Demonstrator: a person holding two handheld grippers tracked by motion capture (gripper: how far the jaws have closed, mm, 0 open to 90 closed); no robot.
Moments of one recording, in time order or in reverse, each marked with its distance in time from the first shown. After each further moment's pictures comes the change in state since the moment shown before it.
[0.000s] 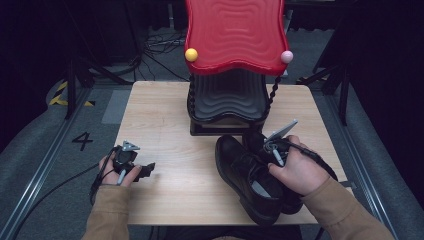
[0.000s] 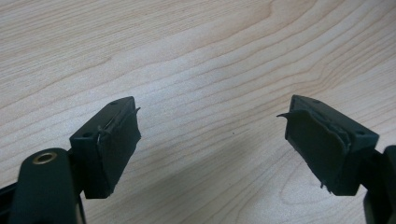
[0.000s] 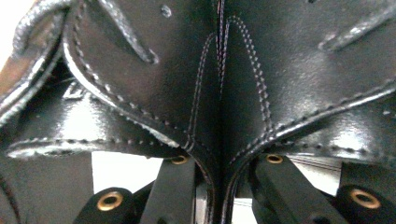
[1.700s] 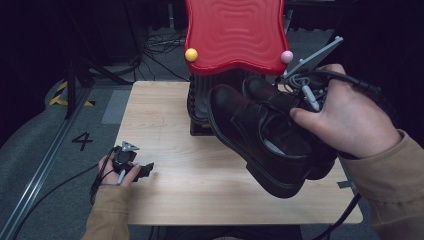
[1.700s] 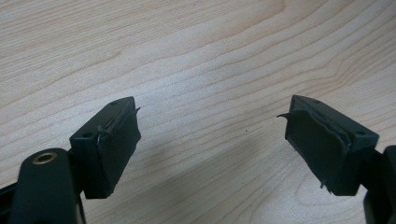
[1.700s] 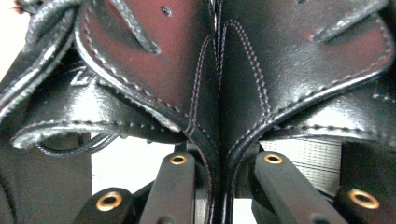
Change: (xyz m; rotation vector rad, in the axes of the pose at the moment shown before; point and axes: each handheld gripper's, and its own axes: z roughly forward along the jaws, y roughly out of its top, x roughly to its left) left arm 0.003 -0.002 0.003 0.001 0.025 -0.007; right arm 0.057 0.017 -0.192 -0.146 -0.031 -0.086
